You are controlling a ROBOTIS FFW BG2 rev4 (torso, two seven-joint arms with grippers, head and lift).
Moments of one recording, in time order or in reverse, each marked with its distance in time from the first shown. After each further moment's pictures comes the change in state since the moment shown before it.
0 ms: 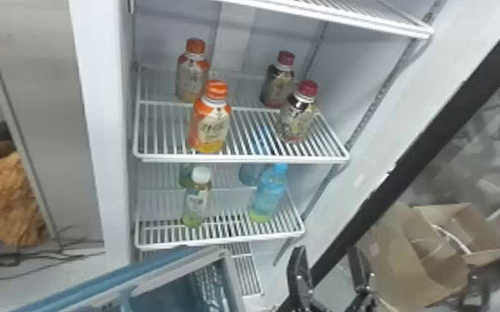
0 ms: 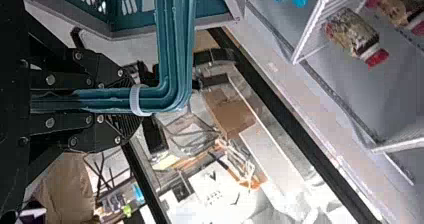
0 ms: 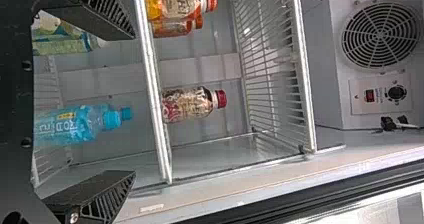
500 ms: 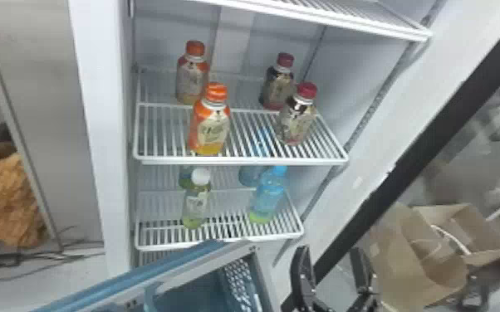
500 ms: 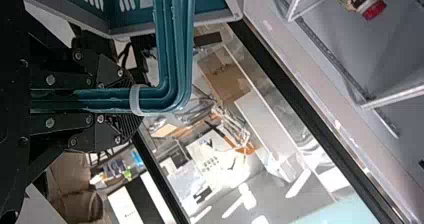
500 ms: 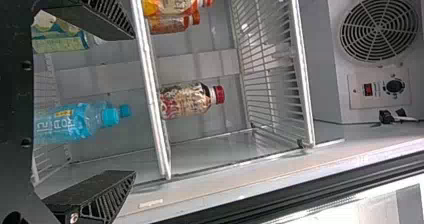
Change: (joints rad) left arm -0.012 0.000 -0.046 -0.003 0.090 -0.046 -0.001; right arm -0.001 0.000 0.001 0.001 -0.025 -0.003 -0.001
